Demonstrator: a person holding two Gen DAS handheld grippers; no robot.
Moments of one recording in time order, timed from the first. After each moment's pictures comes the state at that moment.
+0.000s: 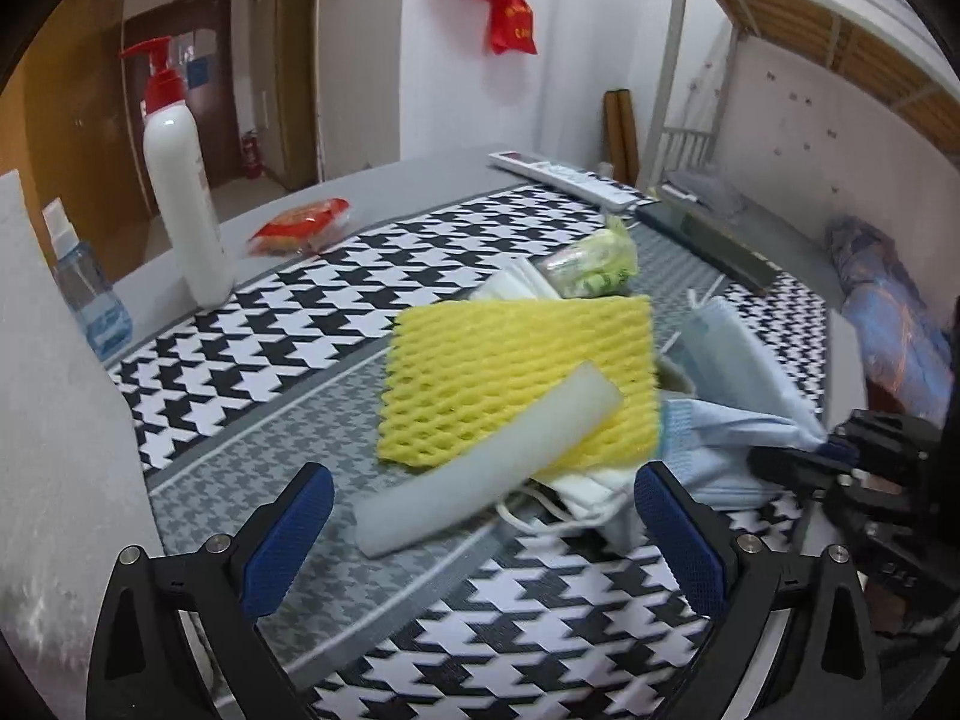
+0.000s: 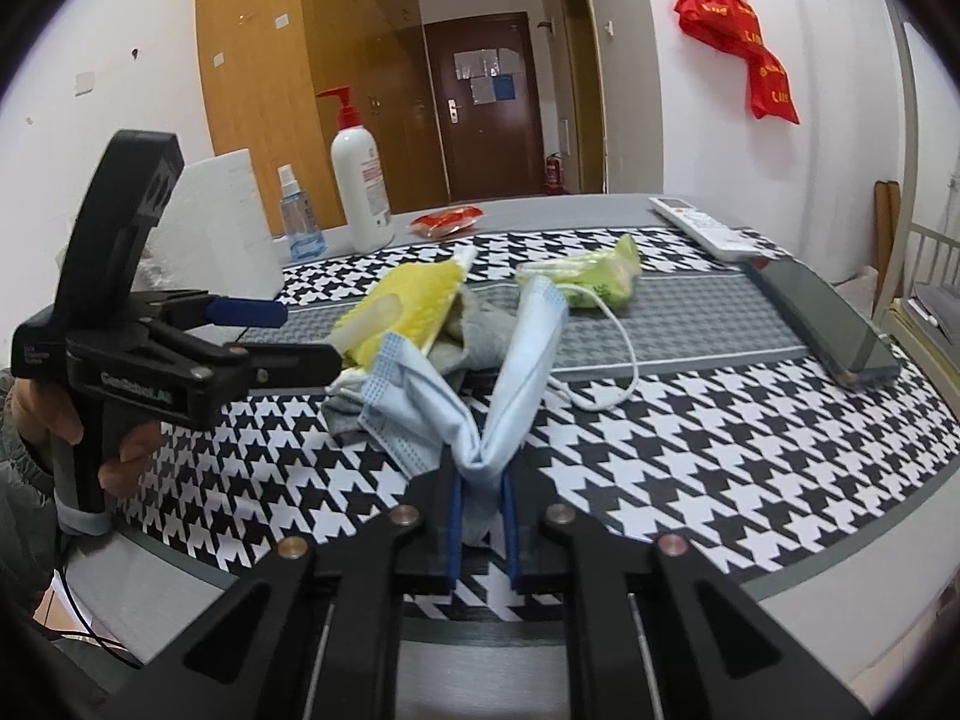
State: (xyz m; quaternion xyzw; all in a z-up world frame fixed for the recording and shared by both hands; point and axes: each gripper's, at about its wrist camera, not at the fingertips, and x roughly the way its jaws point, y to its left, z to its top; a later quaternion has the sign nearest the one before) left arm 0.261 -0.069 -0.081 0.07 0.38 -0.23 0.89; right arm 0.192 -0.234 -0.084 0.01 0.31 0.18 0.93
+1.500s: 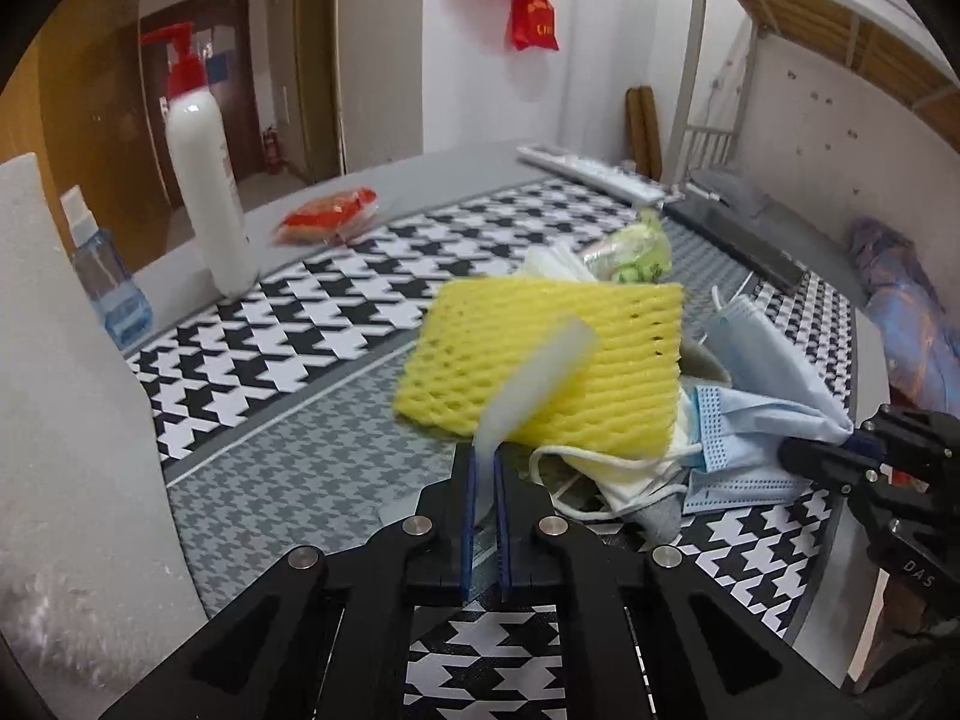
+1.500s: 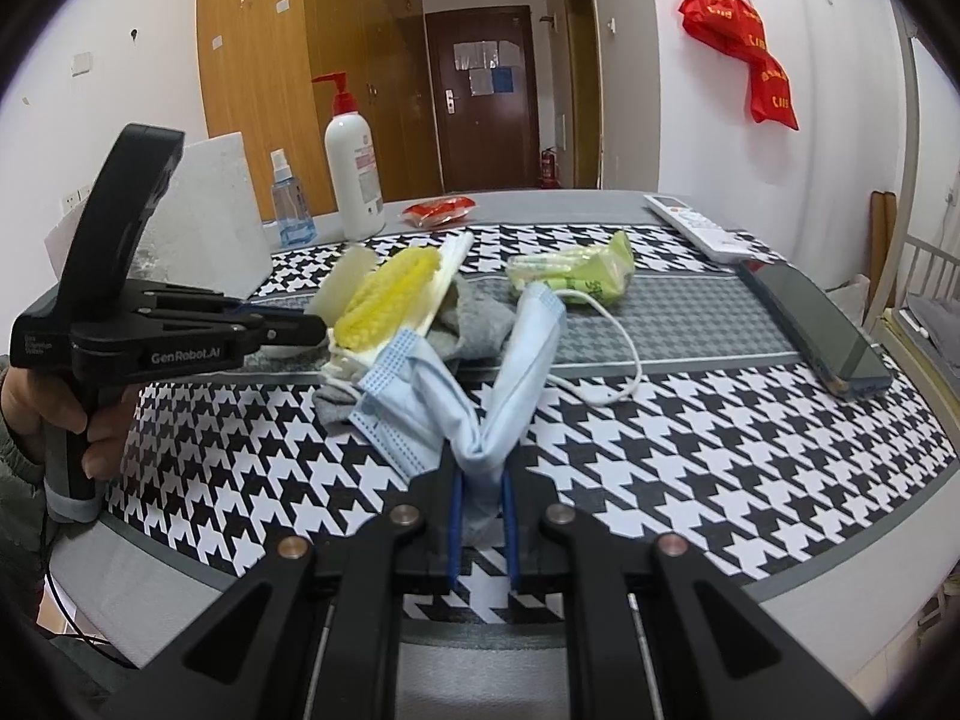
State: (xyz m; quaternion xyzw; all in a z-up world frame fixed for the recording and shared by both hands) left arm 0.261 -0.059 -0.083 0.06 0.38 -0.20 0.90; right arm 0.195 -0.232 -0.084 -0.01 0.32 0.17 0.93
